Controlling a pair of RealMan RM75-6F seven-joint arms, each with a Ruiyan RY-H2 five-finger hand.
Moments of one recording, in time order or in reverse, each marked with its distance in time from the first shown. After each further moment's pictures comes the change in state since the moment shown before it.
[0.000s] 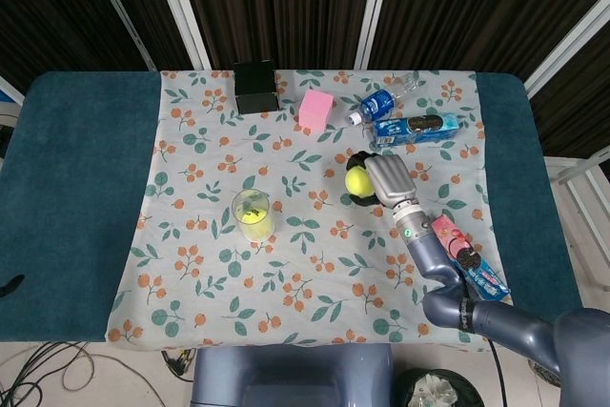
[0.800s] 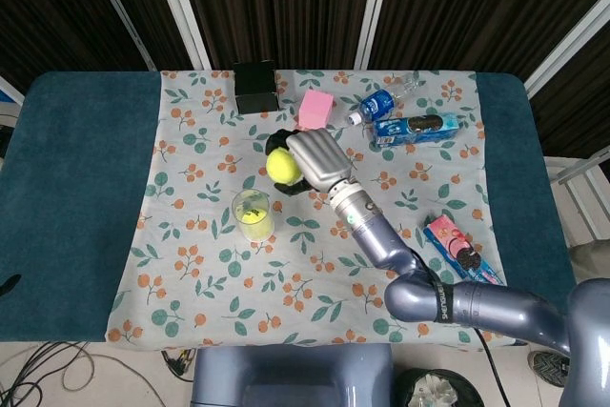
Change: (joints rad) left arm 0.003 0.010 -0.002 0.000 -0.005 -0.002 -0.023; right arm 0.236 0.118 0.186 -0.378 0.279 -0.050 -0.240
